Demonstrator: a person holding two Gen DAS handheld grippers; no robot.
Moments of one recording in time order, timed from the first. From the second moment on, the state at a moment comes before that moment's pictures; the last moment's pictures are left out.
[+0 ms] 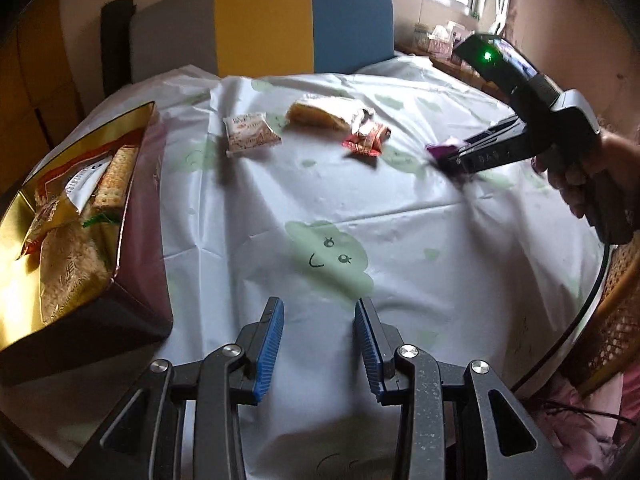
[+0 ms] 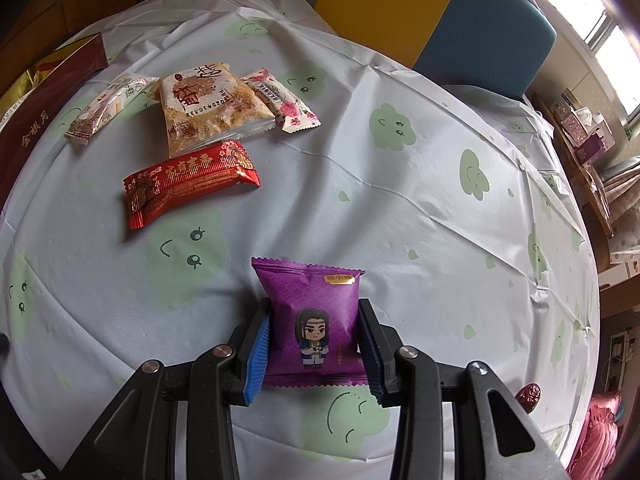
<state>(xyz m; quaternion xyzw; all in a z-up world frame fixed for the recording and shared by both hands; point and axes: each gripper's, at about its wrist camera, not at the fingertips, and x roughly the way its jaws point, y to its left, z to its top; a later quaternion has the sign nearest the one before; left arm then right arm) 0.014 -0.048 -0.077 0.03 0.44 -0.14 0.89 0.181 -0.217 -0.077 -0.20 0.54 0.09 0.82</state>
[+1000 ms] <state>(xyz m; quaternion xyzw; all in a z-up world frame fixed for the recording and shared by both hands) 0.009 -0.035 -0.085 -0.01 0.40 -0.17 0.90 0.158 0.001 0.044 -0.10 0.48 0.48 0.73</state>
